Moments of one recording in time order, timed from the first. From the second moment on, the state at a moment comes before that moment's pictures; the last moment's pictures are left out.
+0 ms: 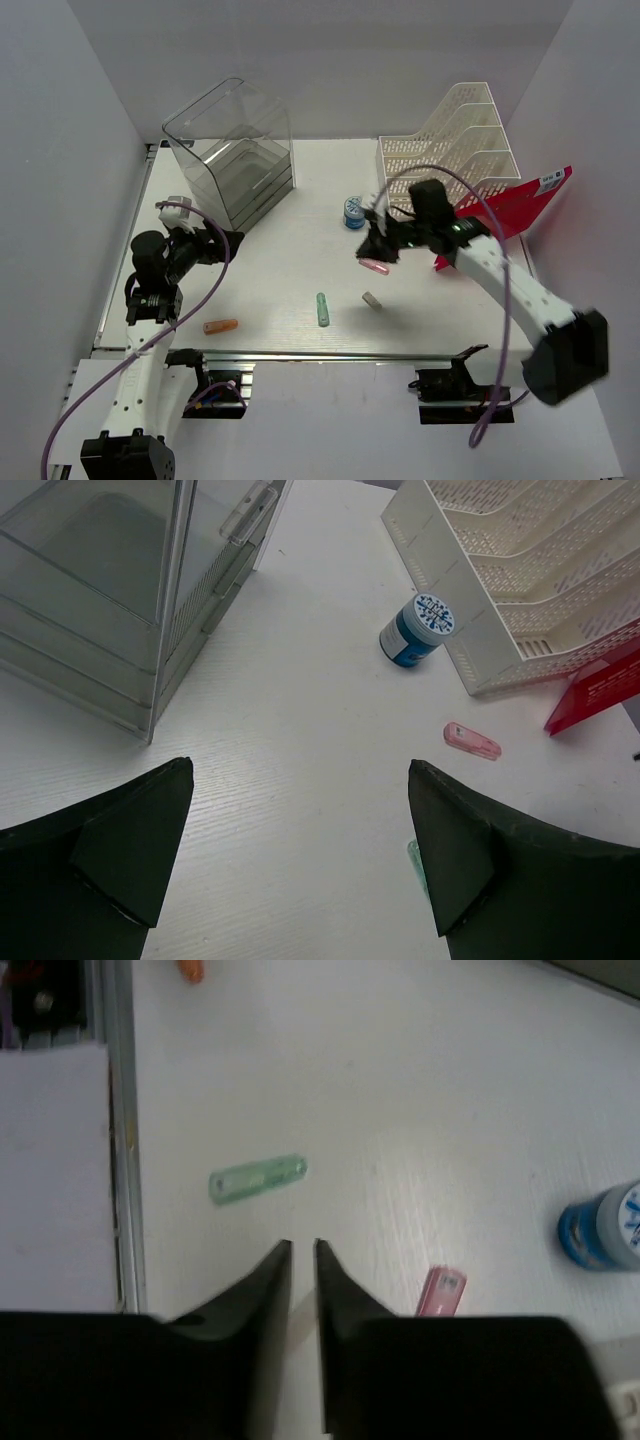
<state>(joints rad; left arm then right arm) 0.06 0.70 0.57 -0.07 0.51 -0.30 0.44 1.13 0.93 -0.56 -0.88 -0.61</state>
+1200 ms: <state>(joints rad) -0.22 0.88 0.65 0.07 0.37 -0.61 0.47 1.78 1.53 -0.24 -0.56 0.22</state>
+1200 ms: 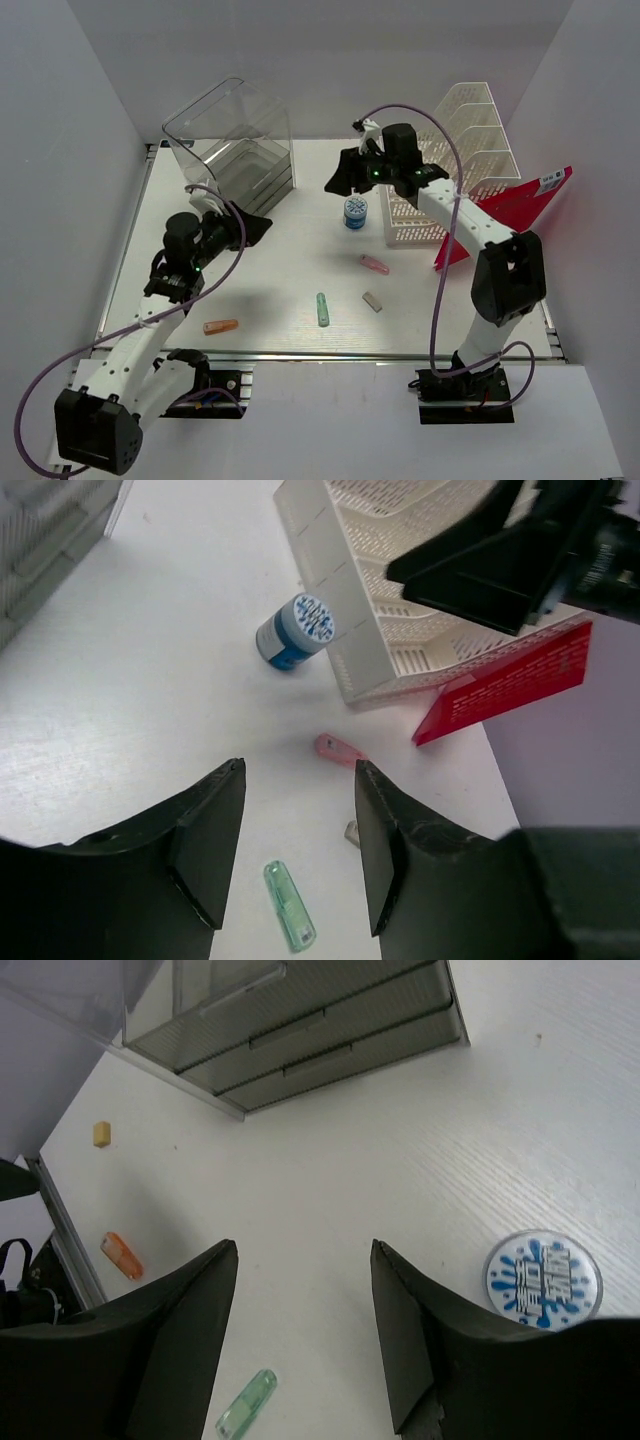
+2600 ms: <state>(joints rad) -0.42 0.99 0.82 -0.38 0.07 -0.47 0.44 1.84 1.66 -0.53 -0.30 -0.23</state>
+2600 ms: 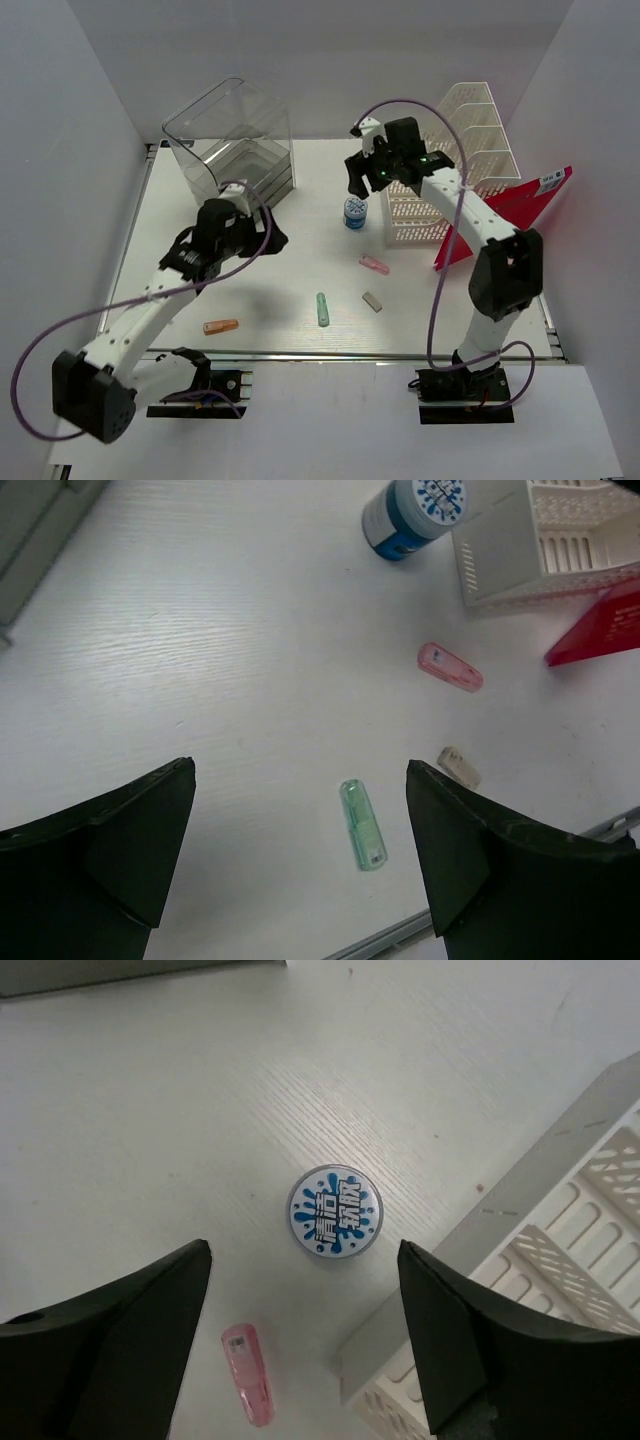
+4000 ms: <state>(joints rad) -0.82 2.25 1.76 -0.14 -0.41 -0.13 0.17 1.04 1.19 -0.24 -0.52 0.04</state>
